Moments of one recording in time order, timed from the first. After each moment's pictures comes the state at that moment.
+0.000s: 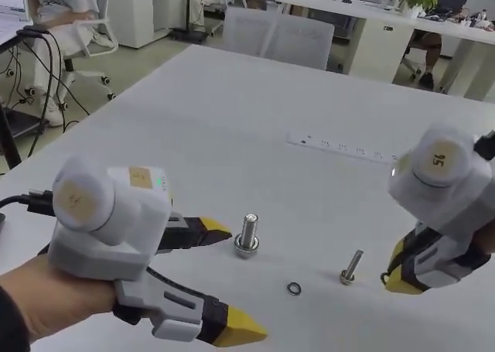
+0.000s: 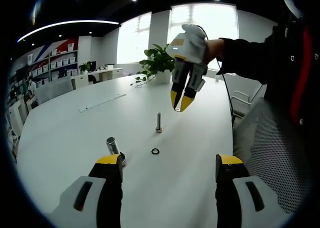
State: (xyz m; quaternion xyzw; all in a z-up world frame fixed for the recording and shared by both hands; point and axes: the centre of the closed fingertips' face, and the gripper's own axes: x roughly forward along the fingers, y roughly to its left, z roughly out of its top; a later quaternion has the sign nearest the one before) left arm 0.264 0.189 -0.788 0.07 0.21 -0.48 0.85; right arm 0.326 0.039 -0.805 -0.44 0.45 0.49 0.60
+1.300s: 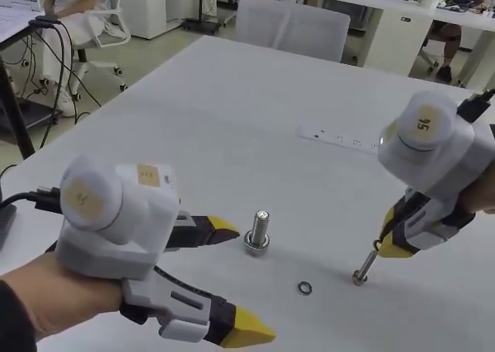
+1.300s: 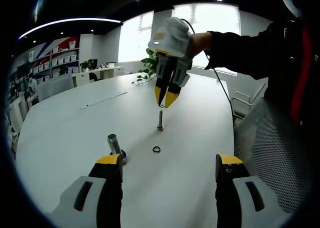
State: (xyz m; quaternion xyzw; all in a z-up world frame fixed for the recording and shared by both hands) left arm 0.265 0.194 -0.792 0.06 0.21 -0.47 0.85; right arm 0.359 0.067 -0.807 -0.48 0.43 0.51 0.57
